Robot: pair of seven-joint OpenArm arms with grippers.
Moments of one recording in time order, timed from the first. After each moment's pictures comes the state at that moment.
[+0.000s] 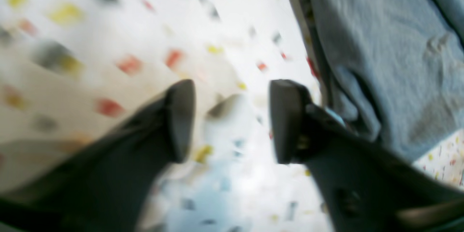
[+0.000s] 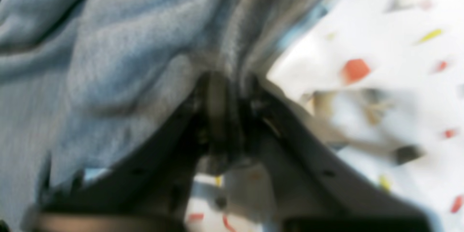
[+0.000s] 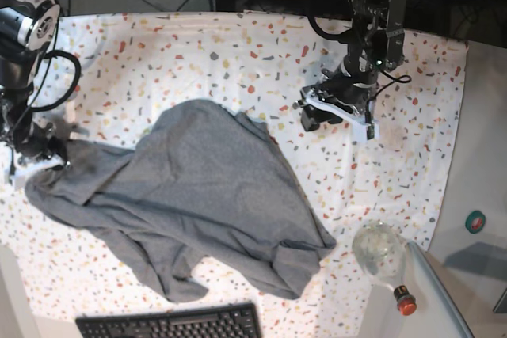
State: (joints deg) left arm 10.4 -3.2 -5.3 74.5 -28.5 -8.8 22.8; right arm 18.2 16.4 30.0 33.5 16.1 25.9 -28.6
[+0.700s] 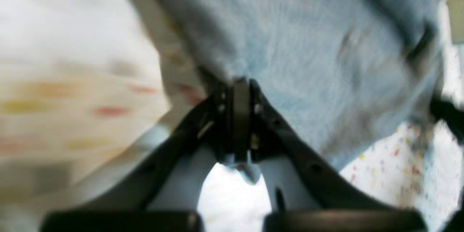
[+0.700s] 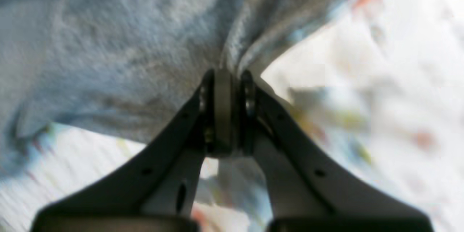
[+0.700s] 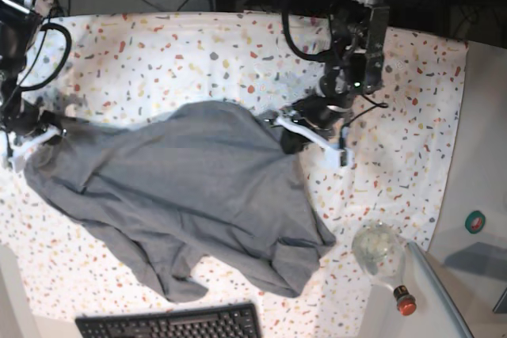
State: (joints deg) left arm 6.4 -3.5 -0.2 76.8 -28.1 -8.7 24.4; right arm 7.7 16.7 29.1 51.2 14.8 27.3 -40.7
